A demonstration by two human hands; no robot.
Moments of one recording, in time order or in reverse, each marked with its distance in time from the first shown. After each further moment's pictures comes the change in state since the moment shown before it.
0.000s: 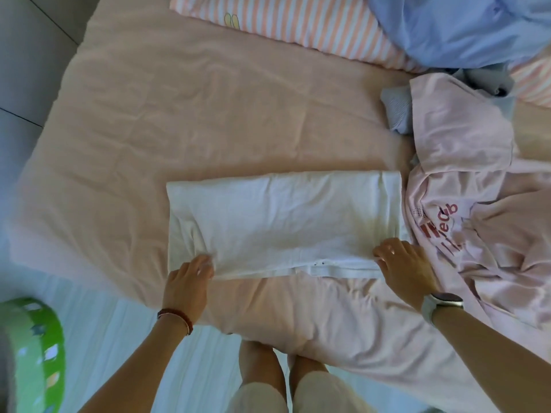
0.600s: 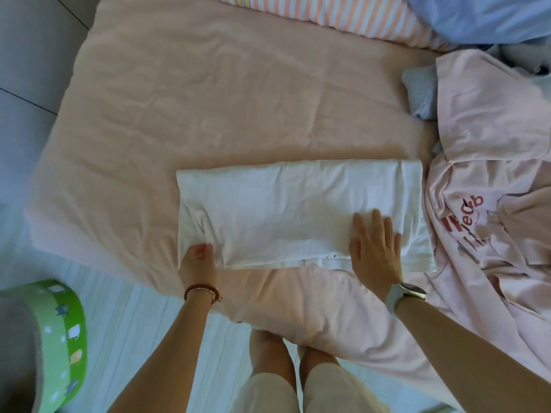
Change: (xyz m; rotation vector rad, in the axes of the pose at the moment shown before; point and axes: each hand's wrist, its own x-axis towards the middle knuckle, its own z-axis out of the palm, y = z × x) left_hand 0.026 0.028 0.000 -0.836 0.235 -0.864; right_hand 0.025 -0.066 0.027 0.168 -0.103 0.278
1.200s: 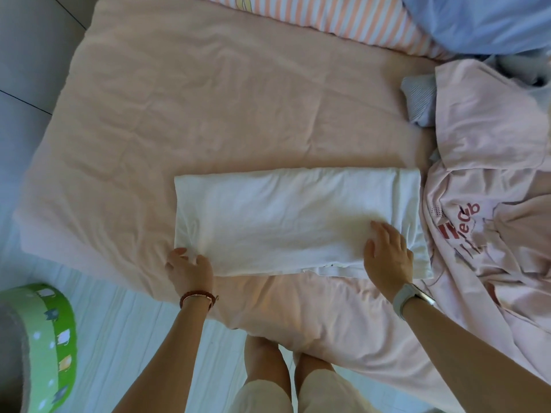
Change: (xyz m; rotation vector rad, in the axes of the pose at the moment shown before) left_hand 0.004 -0.001 0.001 -0.040 0.096 -0.120; right_hand 0.010 0.016 -0.003 0.206 0.030 0.196
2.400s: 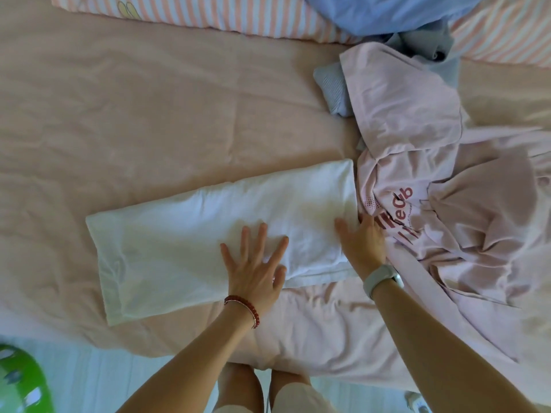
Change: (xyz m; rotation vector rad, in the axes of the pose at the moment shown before) left_hand -0.113 0.051 0.126 0.930 -0.388 1.259; right_hand 0.048 0.046 -0.031 0.385 -0.045 0.414
